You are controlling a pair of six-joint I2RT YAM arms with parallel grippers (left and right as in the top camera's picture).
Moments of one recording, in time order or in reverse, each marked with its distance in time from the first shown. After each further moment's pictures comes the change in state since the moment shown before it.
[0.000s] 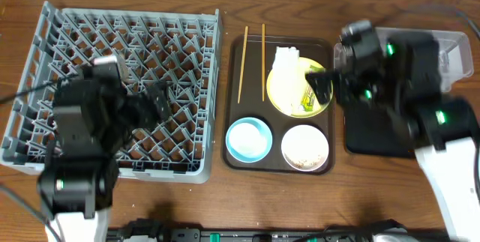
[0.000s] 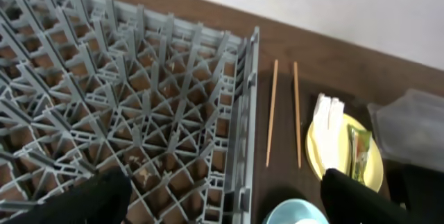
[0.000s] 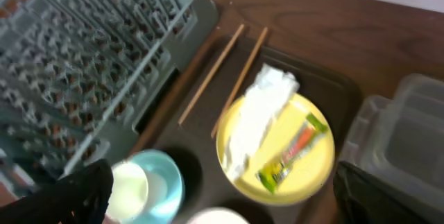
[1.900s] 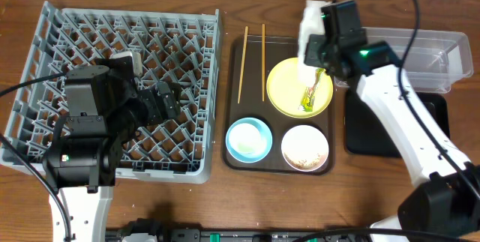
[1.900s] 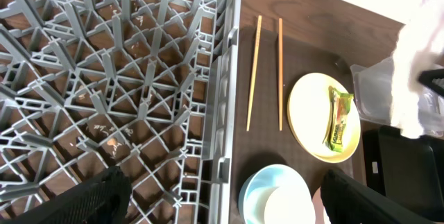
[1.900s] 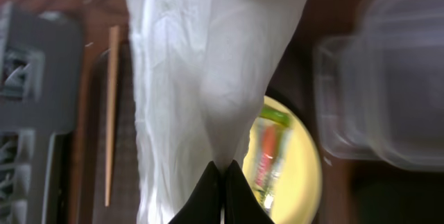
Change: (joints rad) left arm 0.000 0.072 0.004 -0.064 0.123 -0.001; right arm 0.058 0.364 0.048 0.120 0.425 0.452
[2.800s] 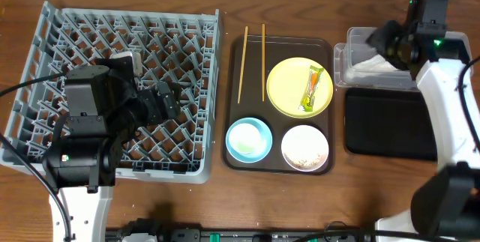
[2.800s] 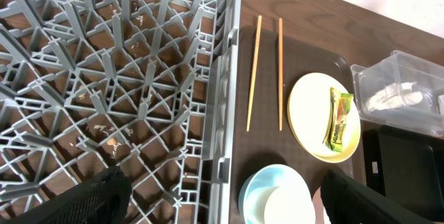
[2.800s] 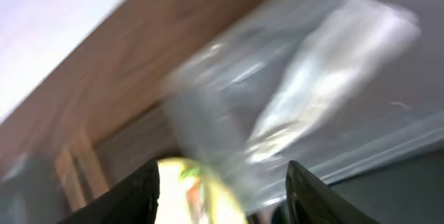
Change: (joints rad) left arm 0.000 0.000 0.000 0.000 0.000 0.000; right arm -0.339 -0.003 0.001 0.031 -0.212 0.064
